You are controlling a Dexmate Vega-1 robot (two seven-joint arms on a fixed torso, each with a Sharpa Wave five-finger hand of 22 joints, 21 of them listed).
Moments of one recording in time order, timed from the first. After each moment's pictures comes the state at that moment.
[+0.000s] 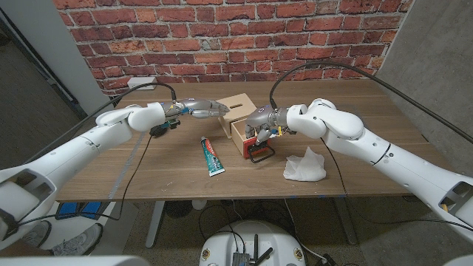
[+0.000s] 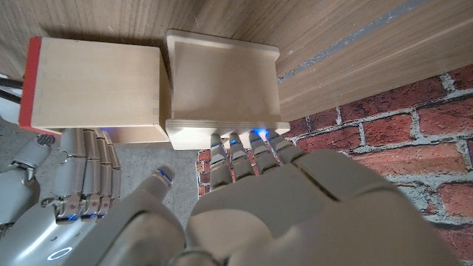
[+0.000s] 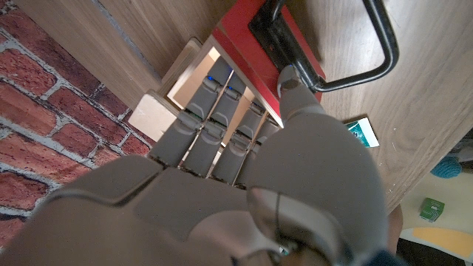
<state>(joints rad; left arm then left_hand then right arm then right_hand) 0.52 0.88 0.64 -1.38 0.42 -0.54 -0.20 0.00 0.07 0.55 0.17 0.18 0.30 -0.07 0.19 0.17 0.20 -0.09 0.19 0.17 0.15 -0.04 0.18 0.17 0.02 -0.04 0.19 0.17 -0.58 -0.76 -0.77 -2.02 -0.90 0.07 0.65 0.95 0.08 0.38 -0.17 0.21 0.93 -0.19 0.28 0.18 1.03 -0.20 0.19 0.30 1.03 -0.17 0.28 0.40 0.93 -0.13 0.40 0.19</state>
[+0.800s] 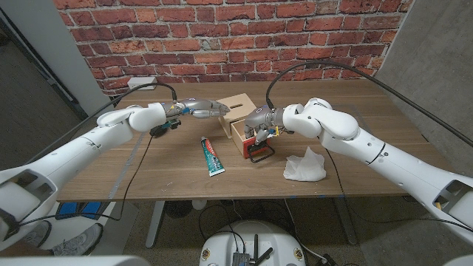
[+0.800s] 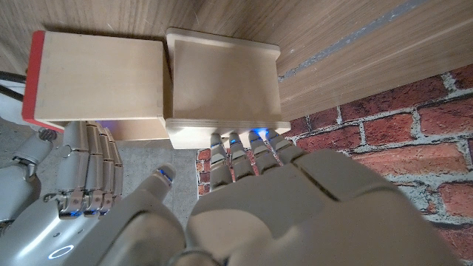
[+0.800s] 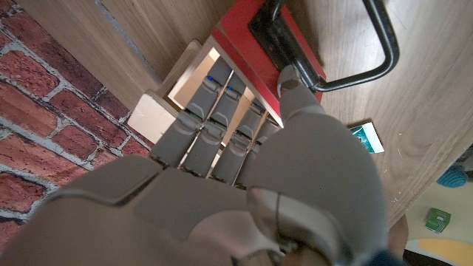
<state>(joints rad) 0.52 0.87 0.64 -1.38 0.42 -0.54 -0.20 0.00 0.07 0.55 0.16 0.19 0.31 -0.07 0.19 0.17 0.20 -0.09 0.19 0.17 0.15 -0.04 0.18 0.17 0.03 -0.03 0.19 0.17 -0.56 -0.73 -0.80 -2.02 -0.94 0.04 0.69 0.95 0.08 0.38 -0.17 0.21 0.93 -0.19 0.27 0.18 1.03 -0.20 0.19 0.30 1.03 -0.17 0.27 0.40 0.93 -0.13 0.40 0.19</state>
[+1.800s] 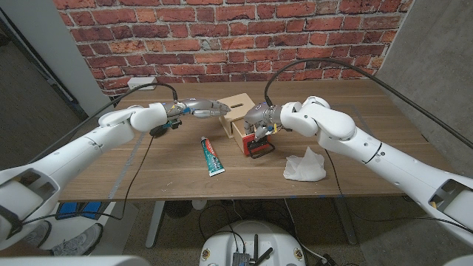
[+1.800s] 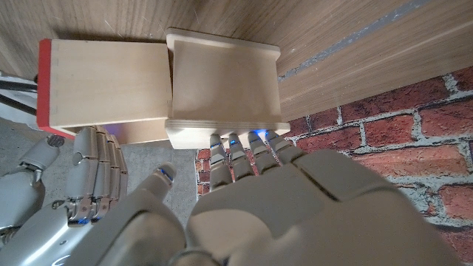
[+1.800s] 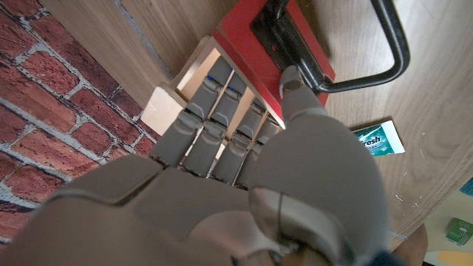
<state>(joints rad) 0.52 0.86 0.65 -1.37 0.41 -0.53 -0.20 0.00 0.07 0.57 0.15 0.19 0.31 -0.07 0.19 0.17 0.21 -0.09 0.19 0.17 0.16 -0.04 0.18 0.16 0.03 -0.04 0.19 0.17 -0.56 -0.71 -0.81 -2.02 -0.99 -0.01 0.71 0.93 0.08 0.38 -0.17 0.20 0.95 -0.19 0.27 0.19 1.03 -0.20 0.19 0.30 1.03 -0.17 0.27 0.41 0.93 -0.13 0.40 0.19</state>
